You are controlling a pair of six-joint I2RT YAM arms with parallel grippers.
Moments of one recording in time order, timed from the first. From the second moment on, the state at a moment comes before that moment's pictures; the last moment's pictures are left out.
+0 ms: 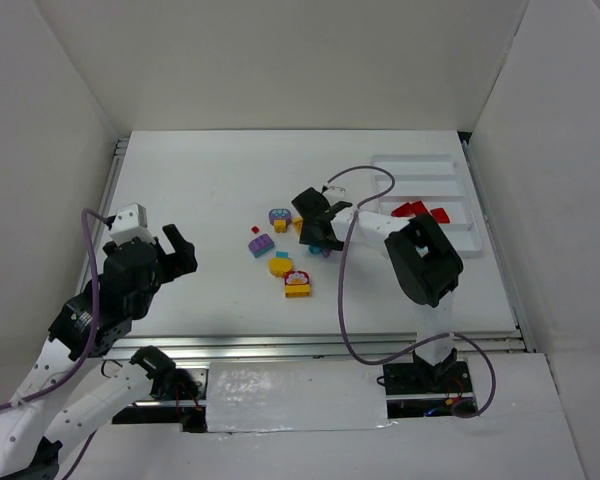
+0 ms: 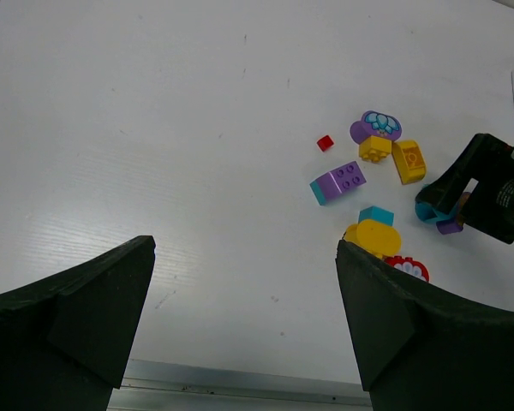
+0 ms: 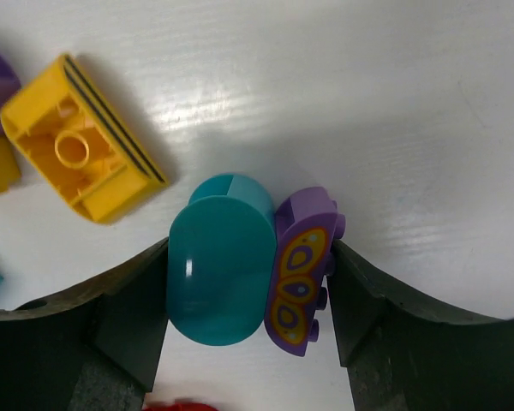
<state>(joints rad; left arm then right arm) -0.56 0.61 0.94 -0.82 -0.57 -0.58 0.65 1.99 1.35 -0.49 0.42 0.80</state>
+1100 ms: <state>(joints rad) -0.61 0.99 0.87 -0.27 0.35 -0.85 1.14 1.05 0.86 -0.20 0.30 0.35</state>
